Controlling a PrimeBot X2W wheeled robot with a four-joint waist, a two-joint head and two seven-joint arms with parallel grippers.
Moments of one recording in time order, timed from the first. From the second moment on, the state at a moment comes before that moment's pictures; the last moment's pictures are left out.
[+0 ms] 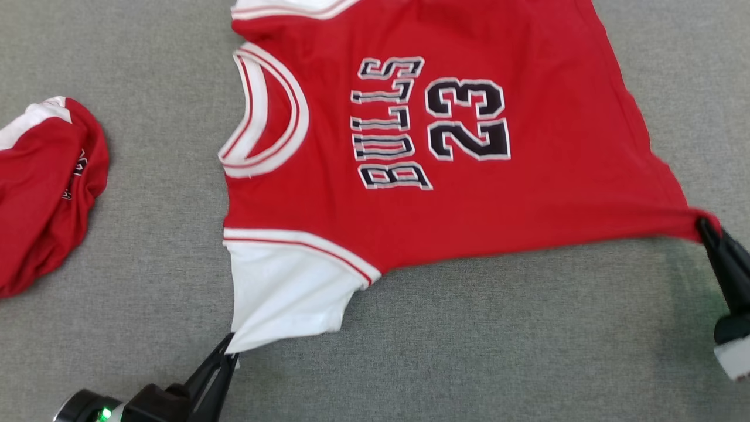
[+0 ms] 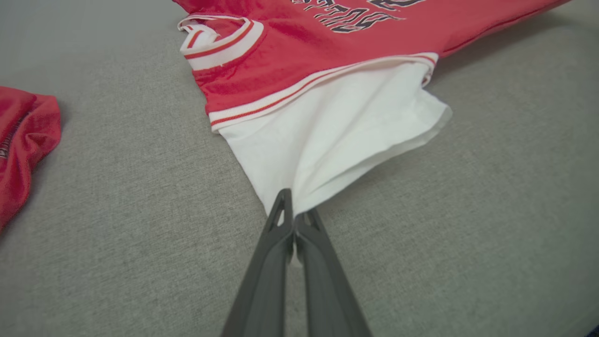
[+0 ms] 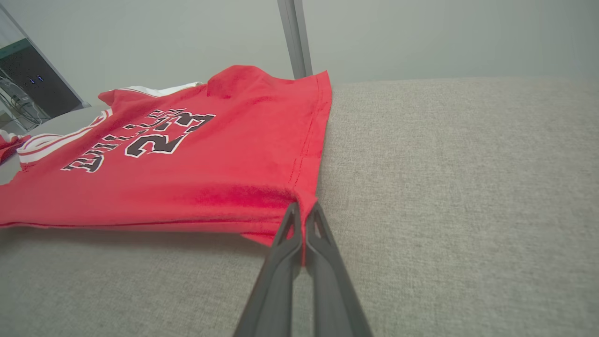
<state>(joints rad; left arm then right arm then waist) 0.00 0.73 -0.69 -0.28 -0.53 0.37 -0.11 -0.22 -0.78 0.46 0.20 0.89 0.13 -0.26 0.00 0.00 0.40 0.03</state>
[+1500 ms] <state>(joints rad) -0.69 0.58 -0.73 0.07 -0.40 0.12 -0.01 -0.45 -0.65 0.32 0.21 0.80 0.13 0.02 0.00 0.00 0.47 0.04</state>
